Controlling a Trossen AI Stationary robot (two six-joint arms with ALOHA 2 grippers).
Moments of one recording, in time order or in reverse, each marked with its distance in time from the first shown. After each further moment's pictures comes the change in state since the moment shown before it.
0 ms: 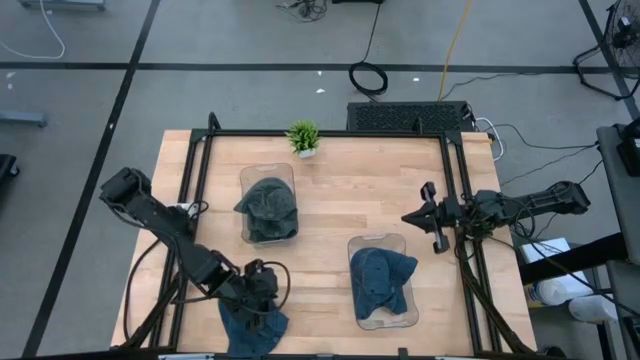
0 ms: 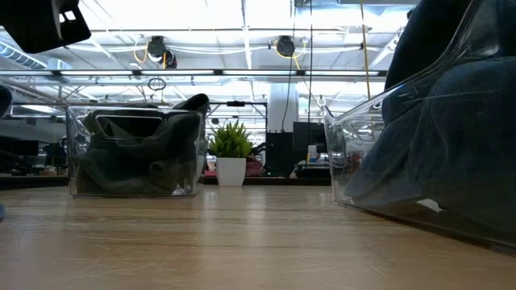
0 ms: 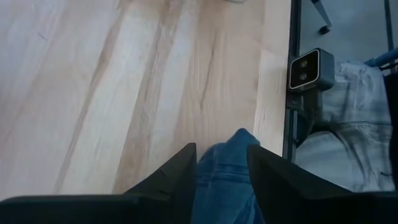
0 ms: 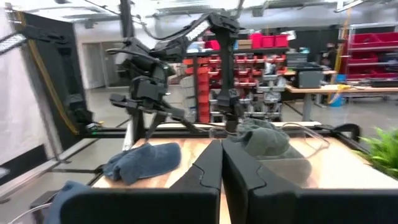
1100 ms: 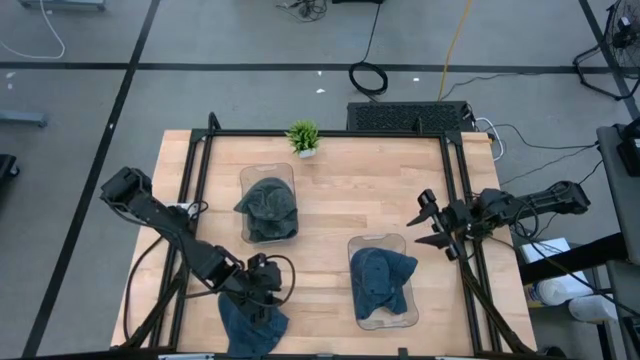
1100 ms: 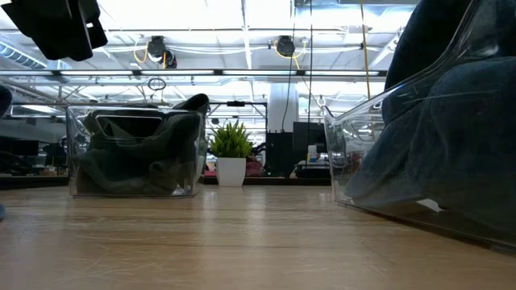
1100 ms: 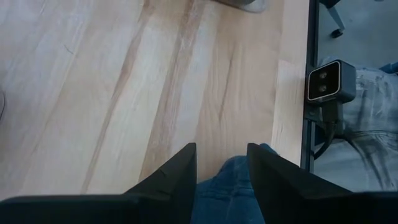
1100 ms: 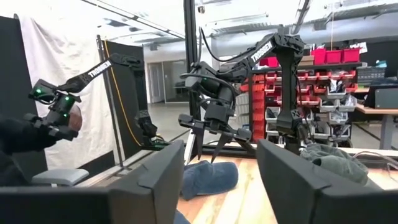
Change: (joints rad) left arm 0.048 0.000 0.000 -0.016 -0.007 0.034; right arm 0.000 0.000 -0.001 0.100 -0.259 0.047
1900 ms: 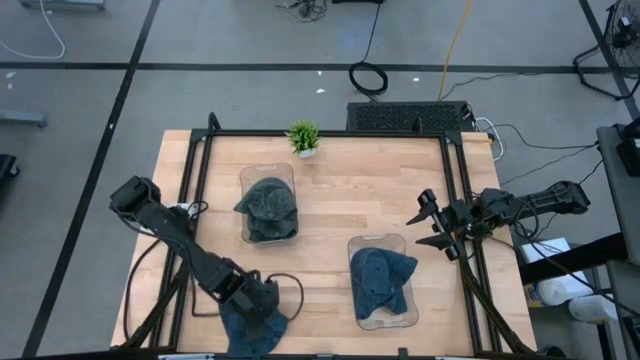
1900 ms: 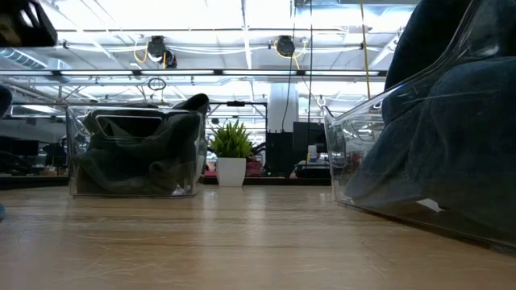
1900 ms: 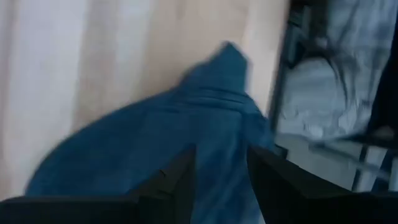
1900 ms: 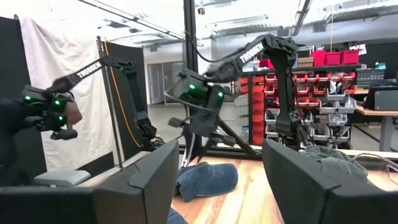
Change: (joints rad) left arm -0.021 0.103 0.112 -0.177 0.325 -0.061; right arm 0.000 0.001 0.000 0.009 0.001 0.005
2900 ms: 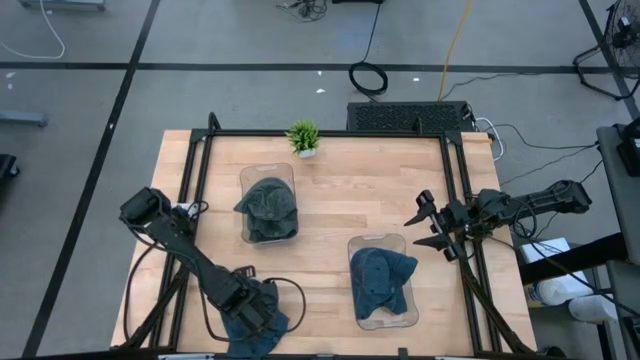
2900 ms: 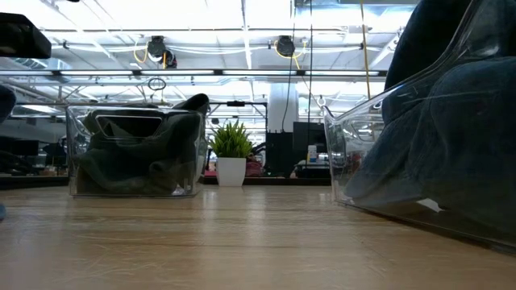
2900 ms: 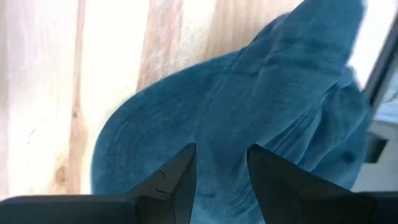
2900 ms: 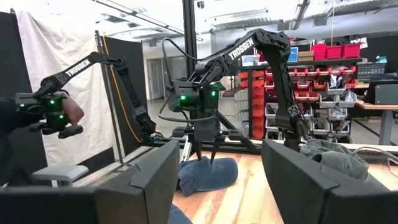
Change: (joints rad) left arm -0.033 0.146 0.155 -0.350 -0.073 -0.014; right arm 0.000 0.032 0.000 0.006 0.000 0.001
